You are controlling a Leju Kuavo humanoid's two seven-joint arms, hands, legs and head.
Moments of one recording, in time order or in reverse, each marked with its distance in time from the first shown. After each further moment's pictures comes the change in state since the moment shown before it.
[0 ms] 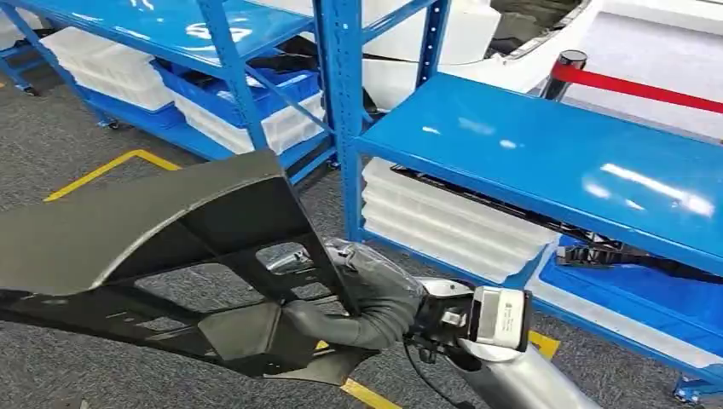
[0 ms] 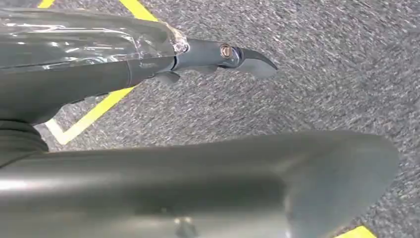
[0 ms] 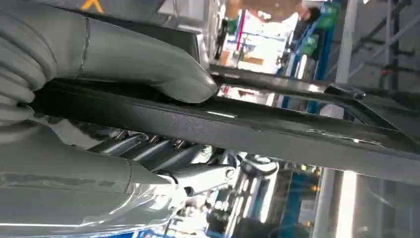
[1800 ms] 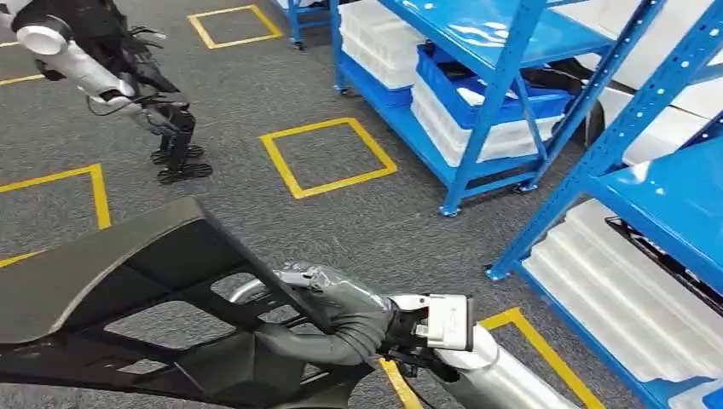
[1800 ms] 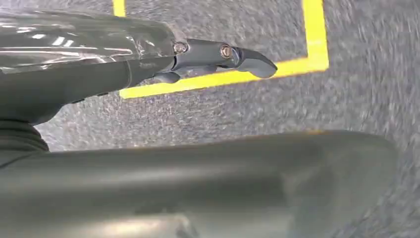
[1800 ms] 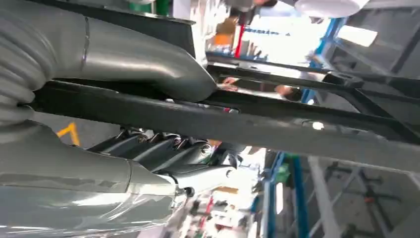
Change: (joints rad) left arm 0.017 -0.022 0.073 -0.011 -0.053 0.018 0.018; right arm 0.033 0.006 0.065 0.074 -0.015 0.027 0.000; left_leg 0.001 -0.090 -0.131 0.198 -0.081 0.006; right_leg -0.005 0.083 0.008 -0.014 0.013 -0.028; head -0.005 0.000
